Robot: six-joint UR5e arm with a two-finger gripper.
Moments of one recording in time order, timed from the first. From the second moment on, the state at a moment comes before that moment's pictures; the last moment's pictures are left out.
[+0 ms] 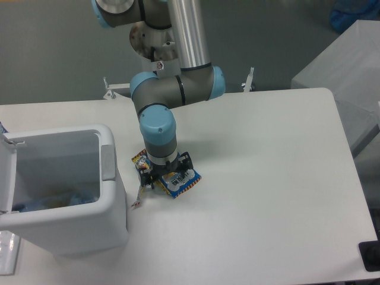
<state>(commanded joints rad) 2.29 -2.00 -1.96 -0.70 1.58 -0.08</state>
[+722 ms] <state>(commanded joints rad) 2.29 -1.98 -1.97 -0.70 1.58 -0.06</state>
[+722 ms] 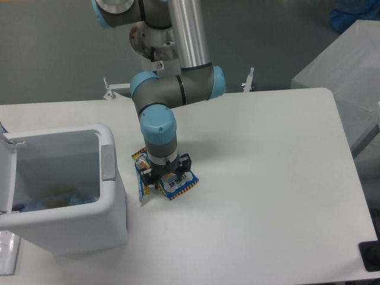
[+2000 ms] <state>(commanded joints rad) 2.38 -1.88 -1.88 -0.70 1.57 -0.02</state>
